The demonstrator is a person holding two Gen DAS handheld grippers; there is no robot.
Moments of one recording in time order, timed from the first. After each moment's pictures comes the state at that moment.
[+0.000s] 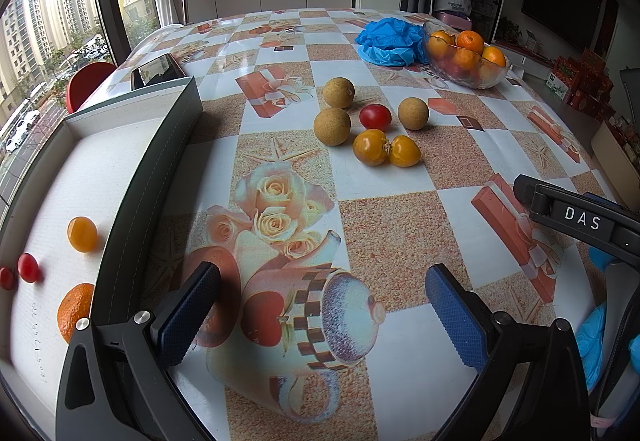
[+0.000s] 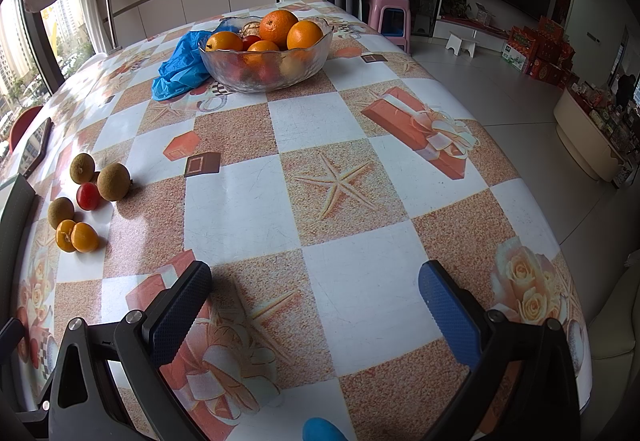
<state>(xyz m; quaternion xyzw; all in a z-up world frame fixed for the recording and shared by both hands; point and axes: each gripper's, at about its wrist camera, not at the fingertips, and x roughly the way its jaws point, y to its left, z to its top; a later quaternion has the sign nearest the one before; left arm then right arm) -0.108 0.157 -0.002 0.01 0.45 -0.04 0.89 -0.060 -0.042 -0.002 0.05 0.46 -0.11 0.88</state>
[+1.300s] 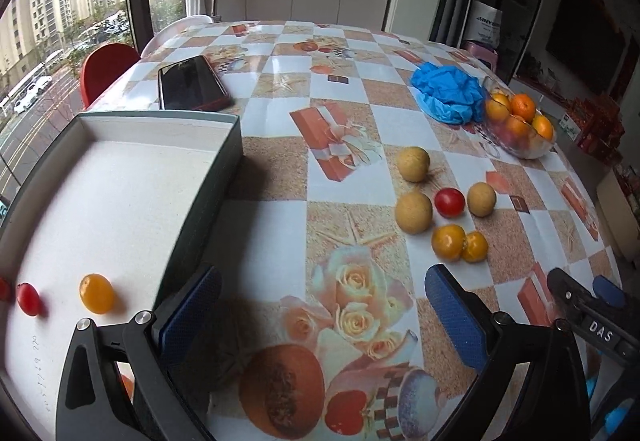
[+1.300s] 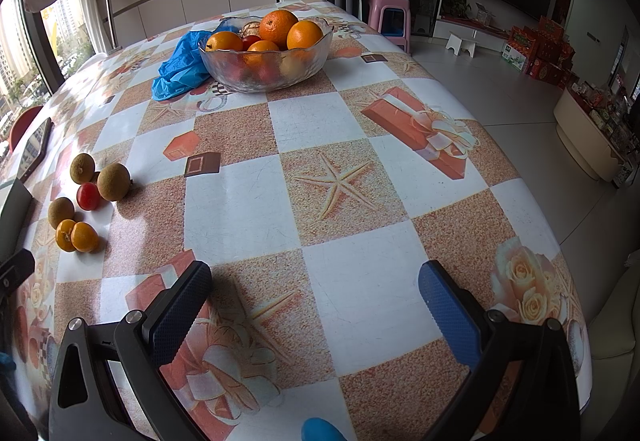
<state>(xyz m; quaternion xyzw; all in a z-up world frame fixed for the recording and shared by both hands) -0.055 0.207 0.013 -0.06 0.44 -0.01 0.90 -0.060 -0.042 -0.002 0.05 0.46 -0.11 0.88</state>
